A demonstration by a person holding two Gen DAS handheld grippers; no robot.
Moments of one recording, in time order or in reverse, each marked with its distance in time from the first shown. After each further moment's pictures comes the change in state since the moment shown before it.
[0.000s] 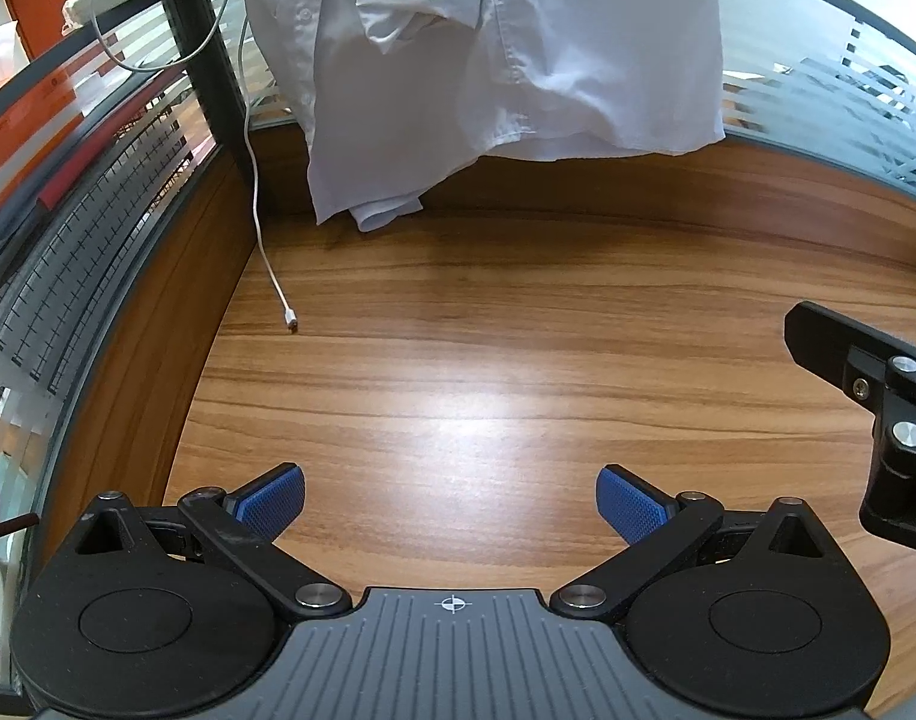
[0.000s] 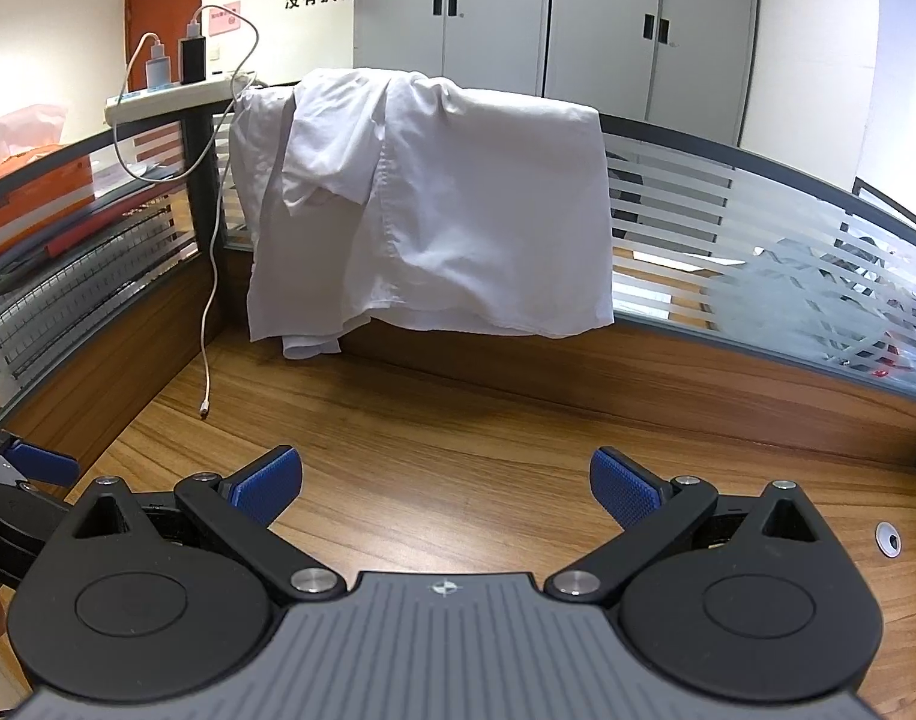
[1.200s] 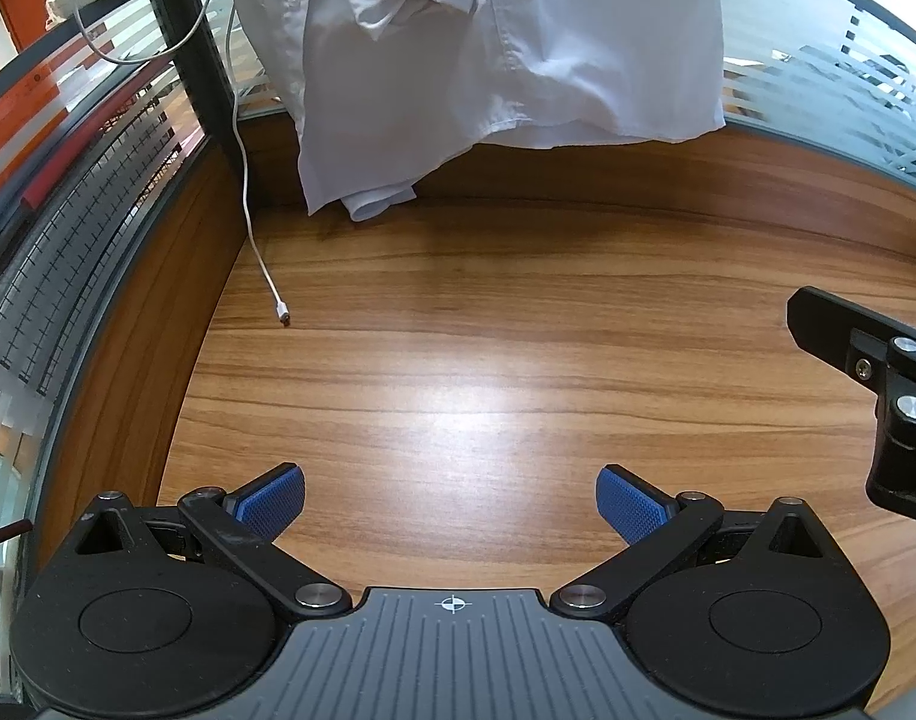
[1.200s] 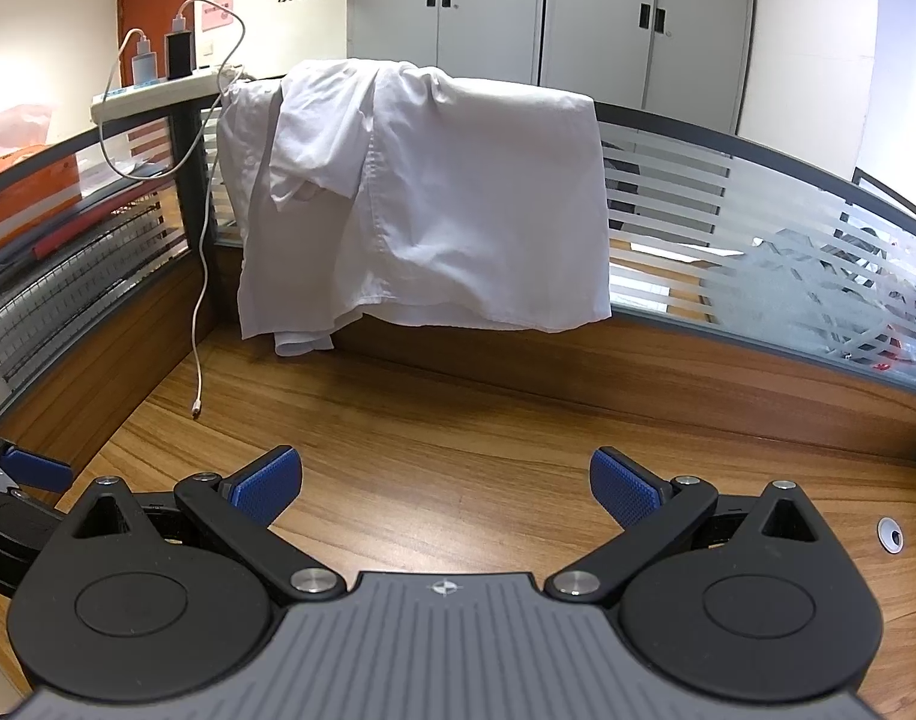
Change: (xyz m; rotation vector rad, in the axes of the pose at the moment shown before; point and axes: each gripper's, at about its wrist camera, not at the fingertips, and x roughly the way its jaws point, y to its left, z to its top) left arm 0.011 0.003 0.004 0.009 0.029 -0.011; right arm 0.012 -0.003 0.006 0.009 0.020 -0.007
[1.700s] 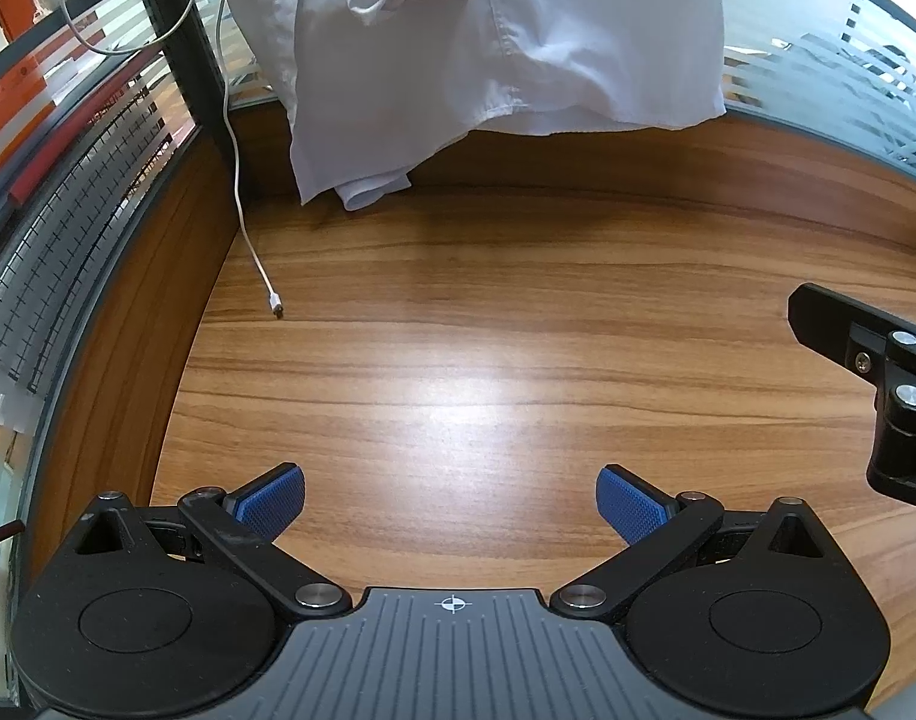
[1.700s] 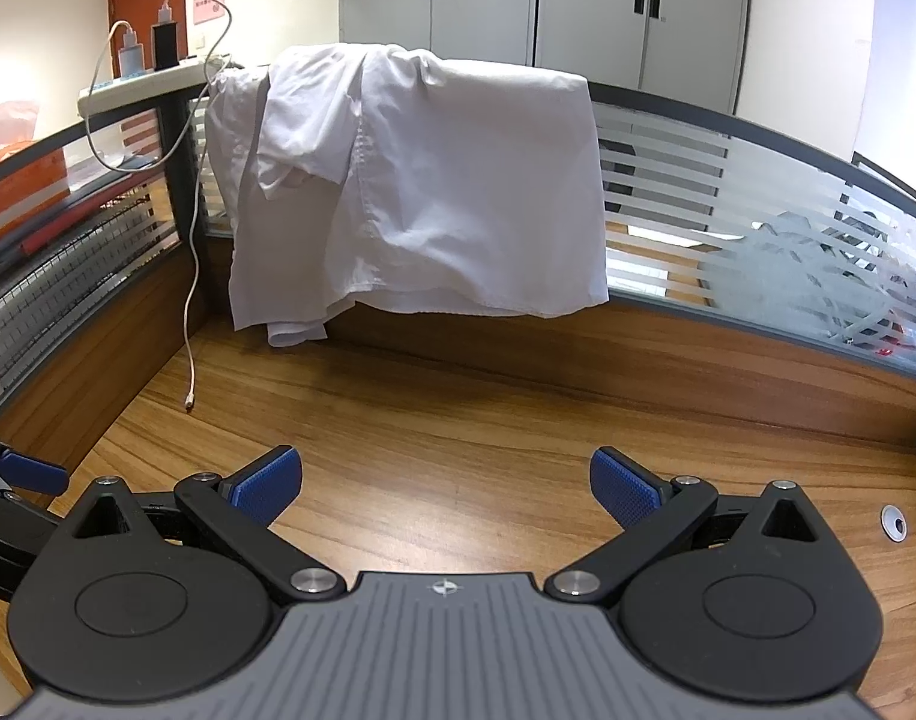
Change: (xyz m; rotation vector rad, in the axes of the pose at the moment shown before) left arm 0.010 -0.001 0.001 0.004 0.029 -0.006; right arm 0.010 -0.004 -0.002 0.016 0.027 -0.004
